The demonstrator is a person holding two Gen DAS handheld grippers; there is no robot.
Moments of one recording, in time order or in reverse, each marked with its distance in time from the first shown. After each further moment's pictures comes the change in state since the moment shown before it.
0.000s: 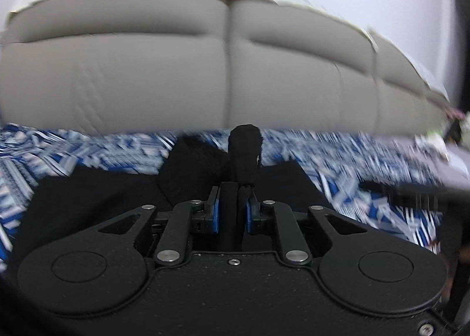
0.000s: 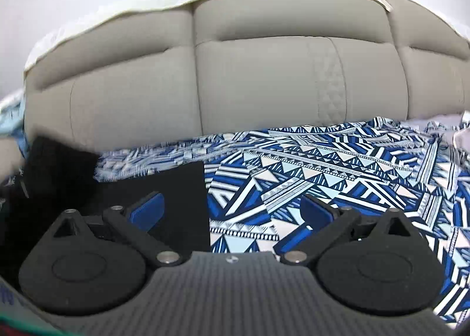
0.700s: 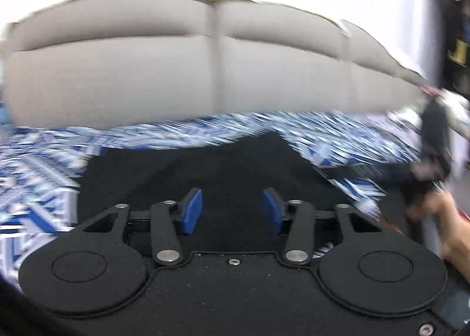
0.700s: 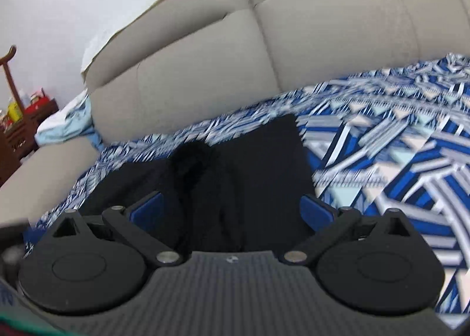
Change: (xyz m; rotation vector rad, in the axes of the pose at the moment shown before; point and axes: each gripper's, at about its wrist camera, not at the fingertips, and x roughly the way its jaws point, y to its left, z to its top) left arm -0.107 0.029 -0.032 0.048 -0.005 -0.012; right arm 0.006 0.044 -0.036 0.107 0.189 0.341
